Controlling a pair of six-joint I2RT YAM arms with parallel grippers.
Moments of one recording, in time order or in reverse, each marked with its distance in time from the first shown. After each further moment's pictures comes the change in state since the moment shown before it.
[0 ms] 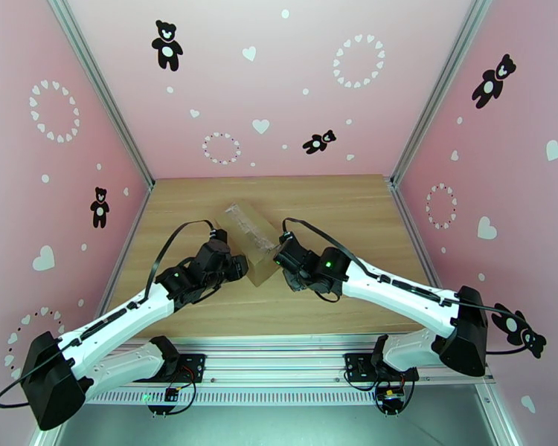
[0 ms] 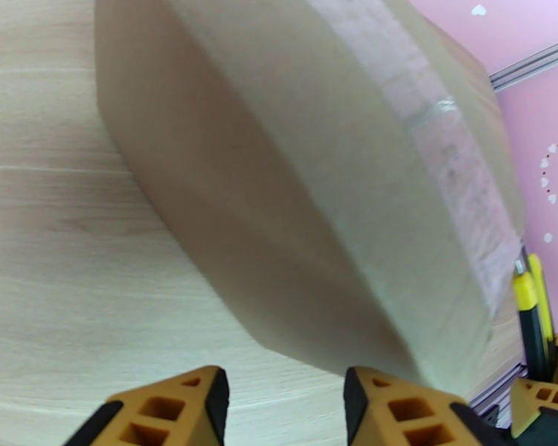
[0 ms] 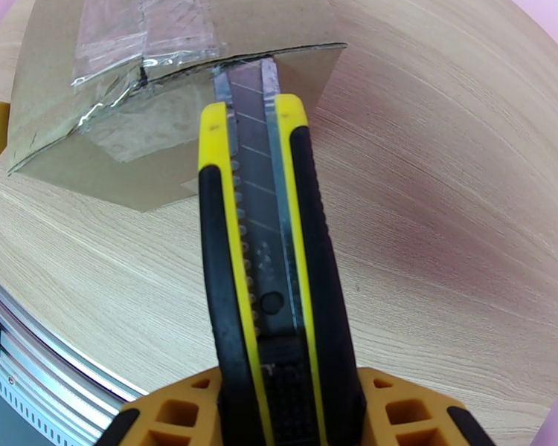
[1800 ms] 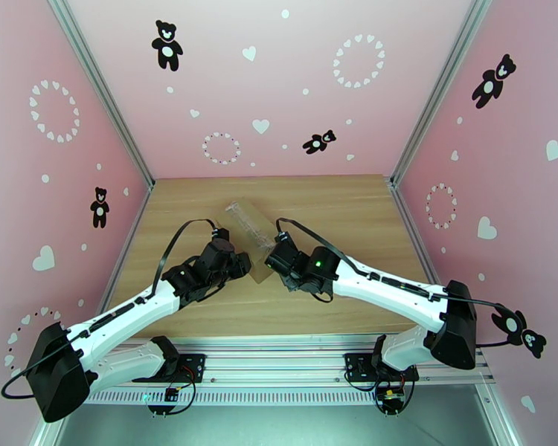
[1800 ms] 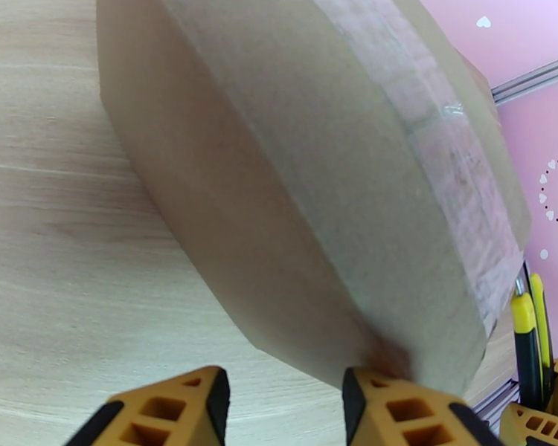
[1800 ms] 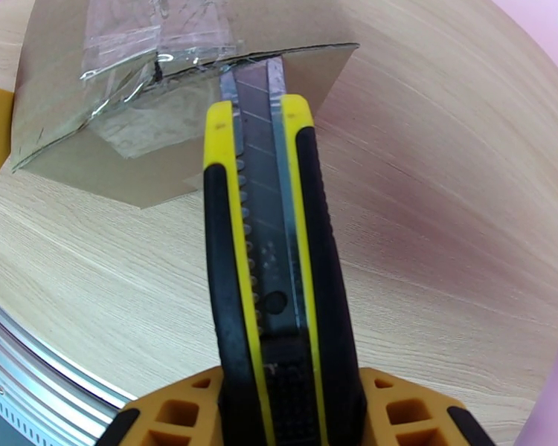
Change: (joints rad) left arm -0.013 0.048 0.004 0.039 -0.030 -0.040; right arm 0.040 0.064 0.067 -0.055 0.057 0.034
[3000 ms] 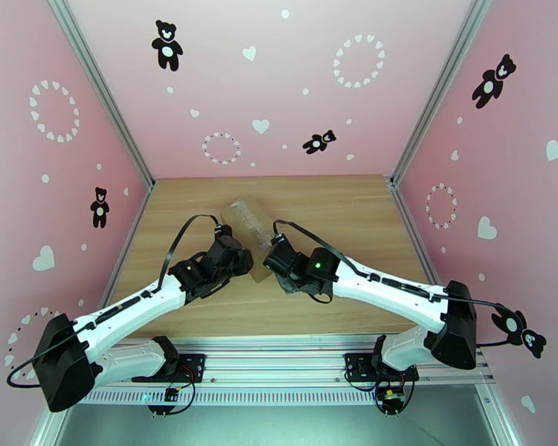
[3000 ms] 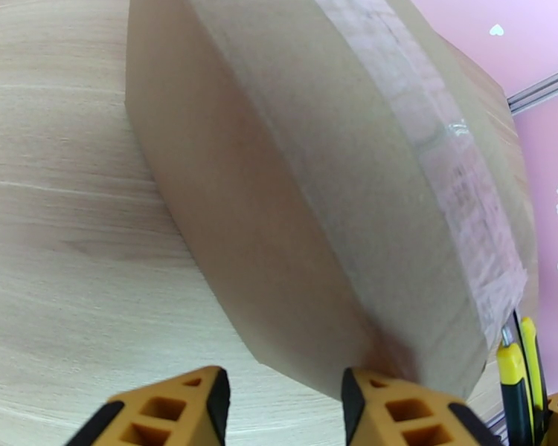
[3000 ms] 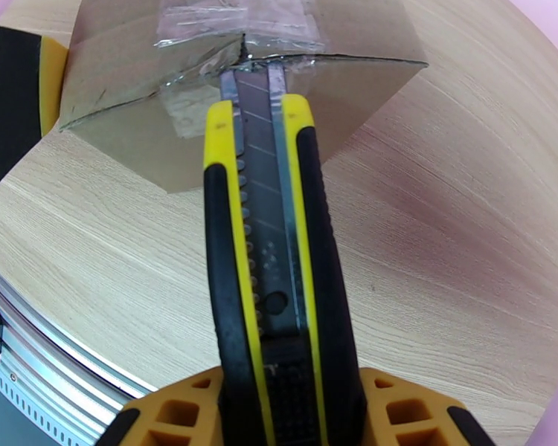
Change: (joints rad) left arm -0.040 0.061 0.074 -0.043 -0.088 -0.003; right arm 0.019 0.000 0.005 0.014 -0.045 -0.008
